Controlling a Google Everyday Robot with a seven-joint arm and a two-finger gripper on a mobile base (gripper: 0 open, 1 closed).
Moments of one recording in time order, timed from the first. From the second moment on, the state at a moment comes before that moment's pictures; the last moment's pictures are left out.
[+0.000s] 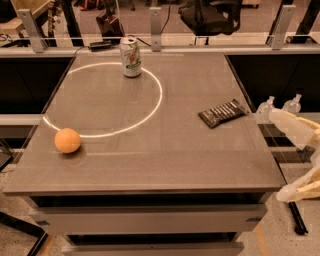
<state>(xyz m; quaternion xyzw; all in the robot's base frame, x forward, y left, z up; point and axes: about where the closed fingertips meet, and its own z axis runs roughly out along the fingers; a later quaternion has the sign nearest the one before) 0.378 -0.195 0.935 -0.41 0.58 0.42 0.57</state>
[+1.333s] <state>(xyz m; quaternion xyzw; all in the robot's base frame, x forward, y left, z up) 0.330 -0.123 0.932 -0.45 0.59 0.39 0.54</state>
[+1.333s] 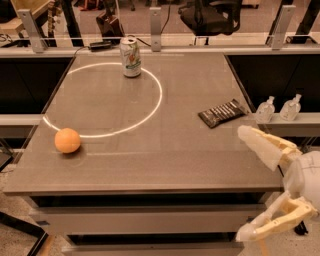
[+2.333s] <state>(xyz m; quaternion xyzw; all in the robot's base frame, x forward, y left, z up) 0.346 -0.009 0.913 -0.46 0.62 0.31 0.55</state>
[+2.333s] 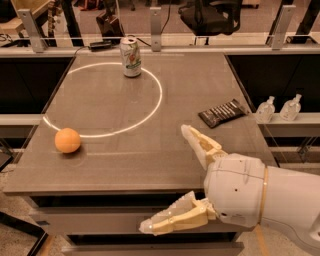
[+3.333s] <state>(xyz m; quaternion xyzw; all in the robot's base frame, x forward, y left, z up) 0.342 0.070 0.914 -0.44 0.65 0.32 0.53</state>
